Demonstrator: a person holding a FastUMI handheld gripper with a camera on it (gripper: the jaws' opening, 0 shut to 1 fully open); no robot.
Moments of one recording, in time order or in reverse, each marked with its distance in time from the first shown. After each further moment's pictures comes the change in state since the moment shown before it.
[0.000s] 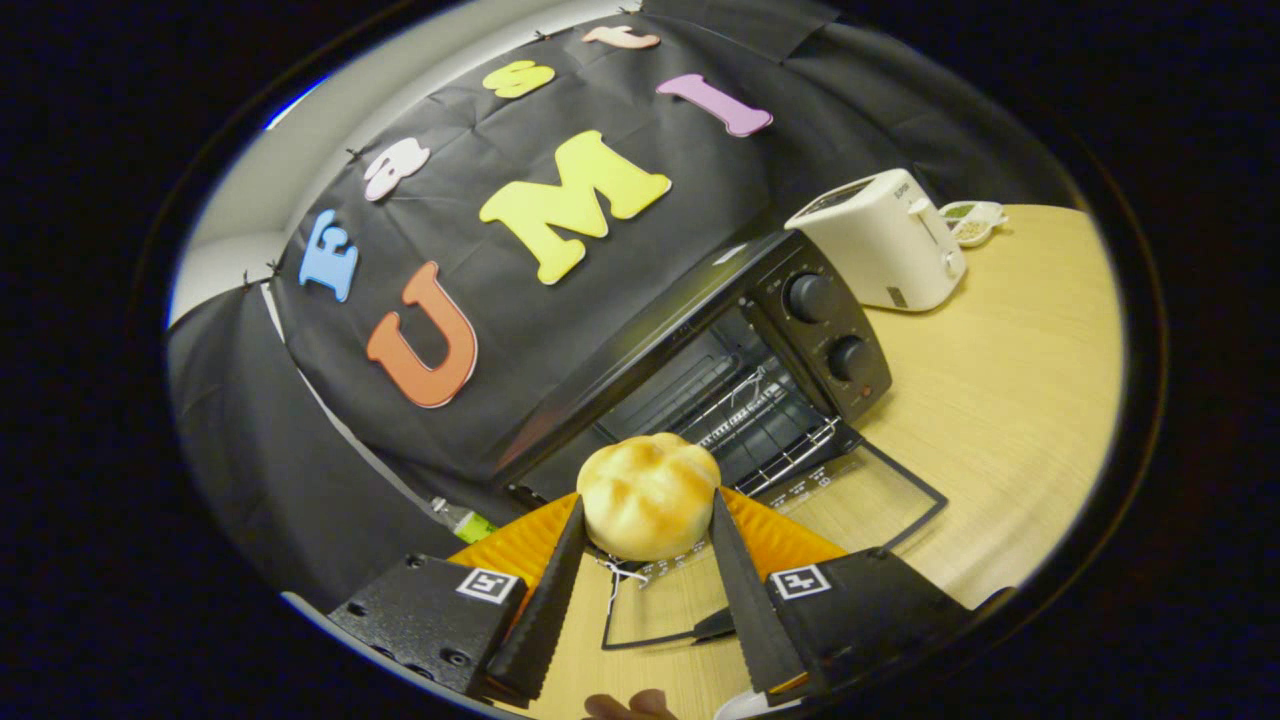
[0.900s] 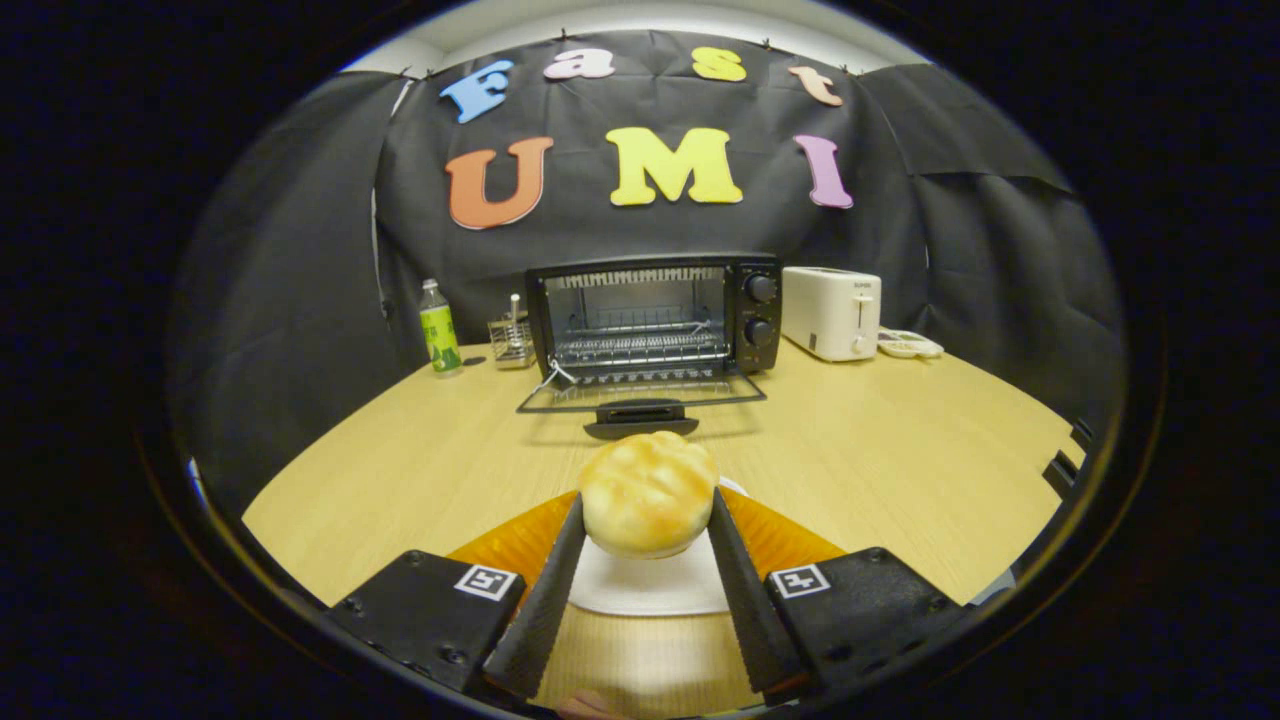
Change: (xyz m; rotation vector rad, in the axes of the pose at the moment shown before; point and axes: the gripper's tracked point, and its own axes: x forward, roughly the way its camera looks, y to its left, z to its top) arm -0.205 -0.050 -0.099 -0.606 0.044 -0.190
